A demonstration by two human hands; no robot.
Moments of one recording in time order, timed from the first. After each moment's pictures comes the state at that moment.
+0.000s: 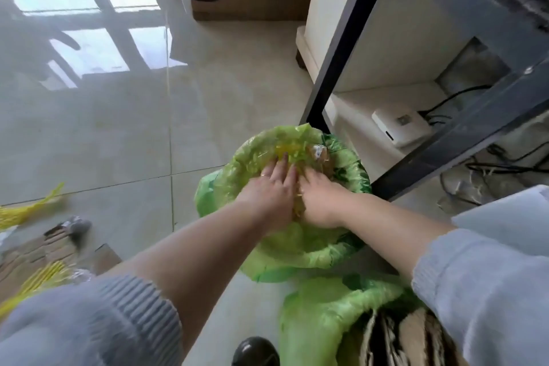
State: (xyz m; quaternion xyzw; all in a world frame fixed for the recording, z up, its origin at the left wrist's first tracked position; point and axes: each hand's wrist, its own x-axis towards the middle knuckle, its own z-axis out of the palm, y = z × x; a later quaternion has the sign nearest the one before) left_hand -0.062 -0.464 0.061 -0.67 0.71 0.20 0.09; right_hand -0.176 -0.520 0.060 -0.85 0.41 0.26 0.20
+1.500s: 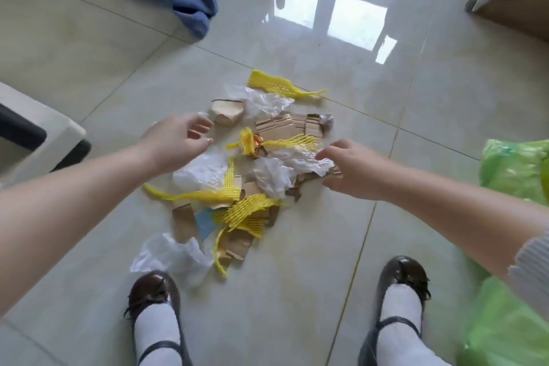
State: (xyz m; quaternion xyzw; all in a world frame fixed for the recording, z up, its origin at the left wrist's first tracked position) left_hand 0.236 0.032 0.112 -0.92 0.24 0.21 -0.24; right_hand 0.075 -0.213 0.113 -0.96 0.11 0.22 0.16
